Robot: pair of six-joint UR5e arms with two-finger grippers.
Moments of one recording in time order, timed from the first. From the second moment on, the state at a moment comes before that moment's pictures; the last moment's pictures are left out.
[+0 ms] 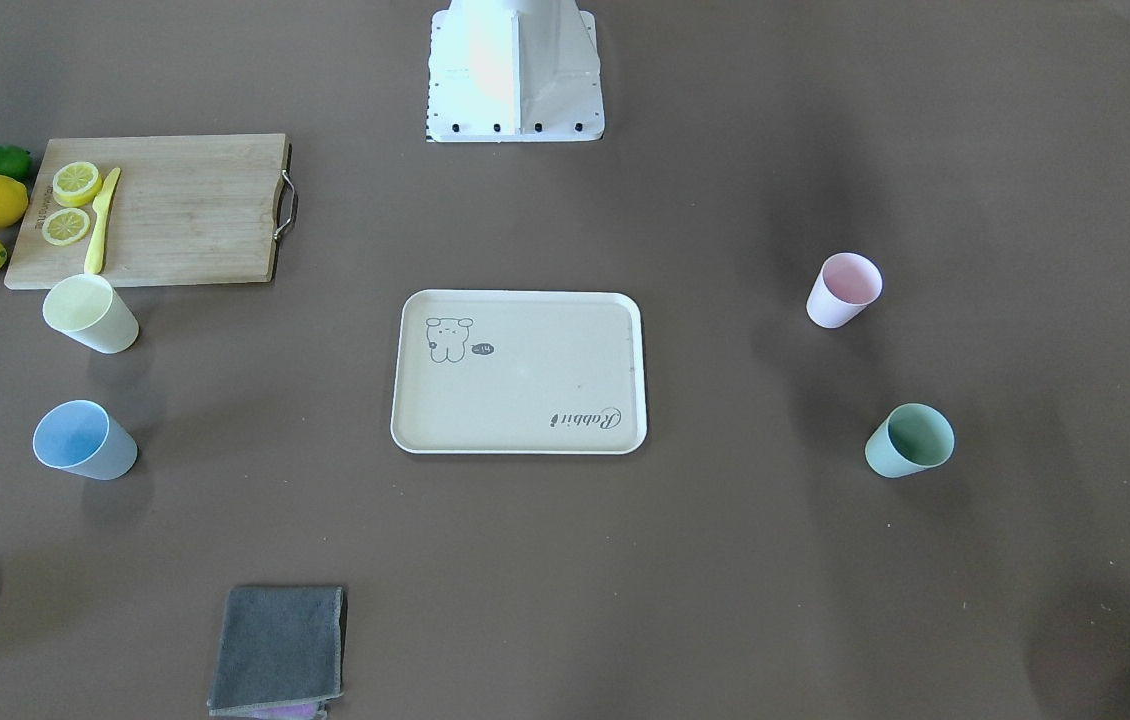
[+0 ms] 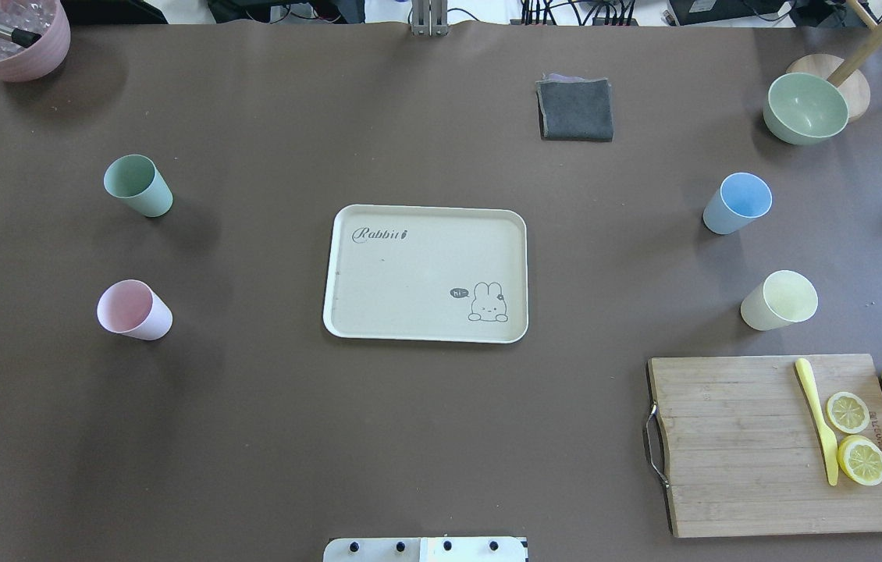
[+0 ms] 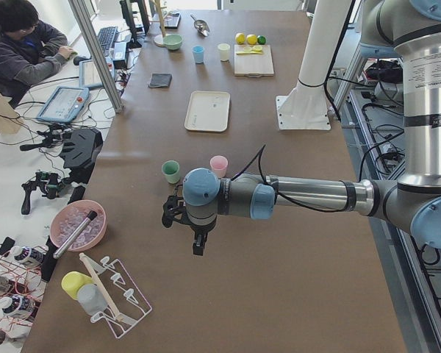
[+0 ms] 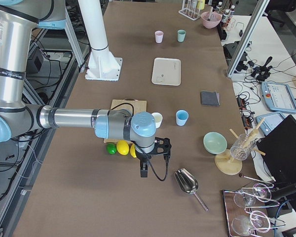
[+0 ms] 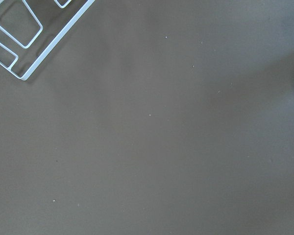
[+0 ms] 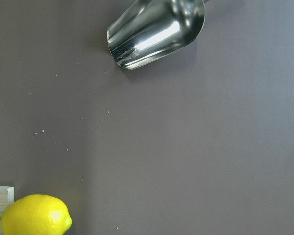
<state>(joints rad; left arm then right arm) -1.58 -1.43 -1.76 -1.62 -2.43 0.04 1.62 -1.81 1.84 -1.61 2.27 -0.08</state>
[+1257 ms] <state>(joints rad) -1.58 -1.45 -1.80 -1.65 -2.43 0.05 1.62 -1.78 1.91 -1.61 2.28 -0.09</state>
